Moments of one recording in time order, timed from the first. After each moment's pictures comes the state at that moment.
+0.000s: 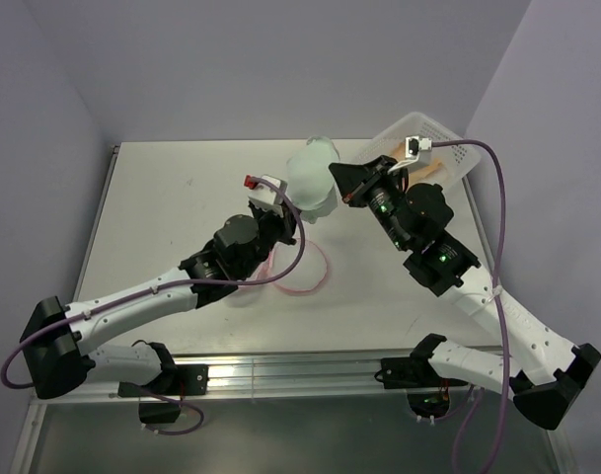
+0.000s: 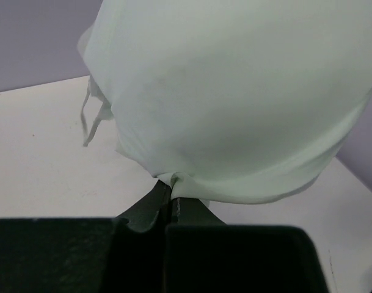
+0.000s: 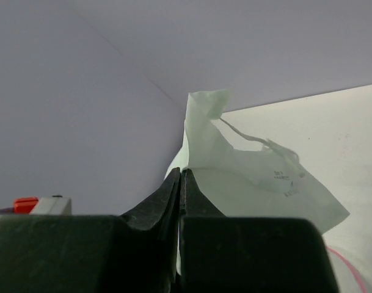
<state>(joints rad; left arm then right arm) -0.99 1.26 0.93 0.30 -0.42 -0.23 0.69 0.99 1.07 0.03 0.24 0.69</state>
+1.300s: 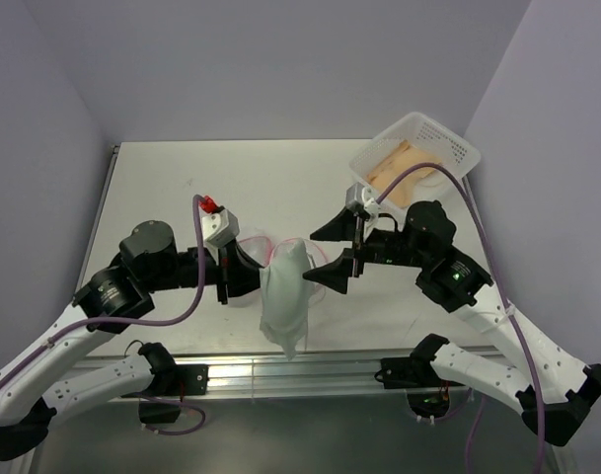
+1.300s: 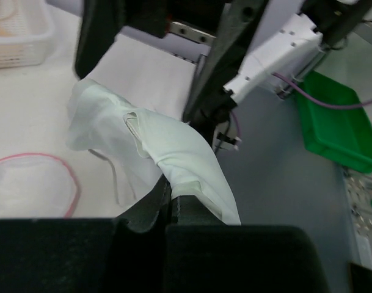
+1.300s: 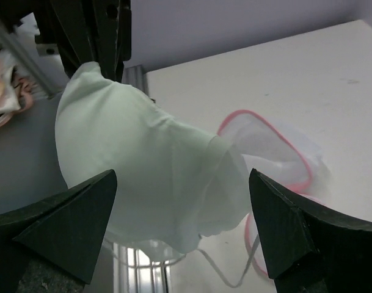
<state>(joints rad) -0.86 0.80 1.03 -0.37 0.51 -0.26 0.69 0.84 0.97 -0.20 -0.65 0.10</state>
